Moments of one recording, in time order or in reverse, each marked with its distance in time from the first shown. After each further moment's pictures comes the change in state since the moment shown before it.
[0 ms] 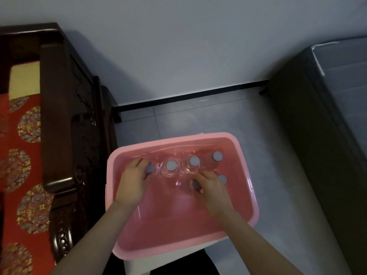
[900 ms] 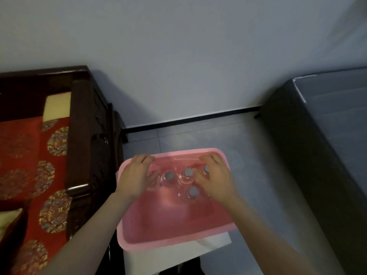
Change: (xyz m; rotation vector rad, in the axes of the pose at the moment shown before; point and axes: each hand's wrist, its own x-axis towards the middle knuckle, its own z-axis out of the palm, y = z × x) left_hand 0.004 0.057 -0.066 0.155 -0.075 0.090; right_hand -0.004 -0.032 -0.102 0.078 0.205 0.026
